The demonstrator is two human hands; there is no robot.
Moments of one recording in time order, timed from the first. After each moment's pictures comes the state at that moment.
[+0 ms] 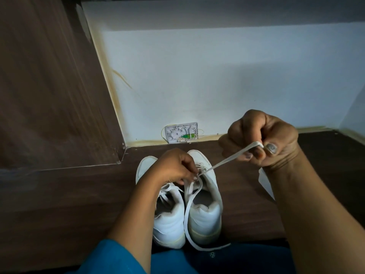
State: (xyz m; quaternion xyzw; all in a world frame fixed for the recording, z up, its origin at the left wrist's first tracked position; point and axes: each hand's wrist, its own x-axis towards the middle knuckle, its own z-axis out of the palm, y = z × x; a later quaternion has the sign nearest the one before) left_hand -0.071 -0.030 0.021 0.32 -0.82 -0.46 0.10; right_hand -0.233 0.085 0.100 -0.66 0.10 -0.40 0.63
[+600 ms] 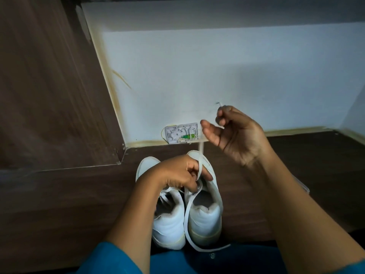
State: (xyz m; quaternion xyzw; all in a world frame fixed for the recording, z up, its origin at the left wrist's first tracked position) left_hand -0.069 -0.019 0.034 0.21 -0.86 -0.47 0.00; right_hand -0.207 0.068 0.083 -0.31 0.29 -0.75 0.51
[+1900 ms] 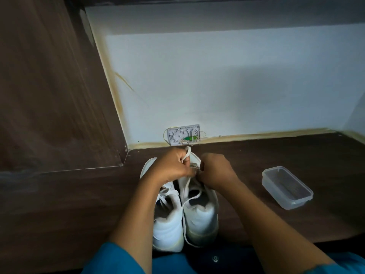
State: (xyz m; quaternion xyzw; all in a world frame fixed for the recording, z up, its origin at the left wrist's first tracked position) left_hand -0.070 -0.044 0.016 0.33 -0.83 -0.41 0.18; right_hand -0.184 0.044 0.016 -0.55 0.81 -0.20 0.07
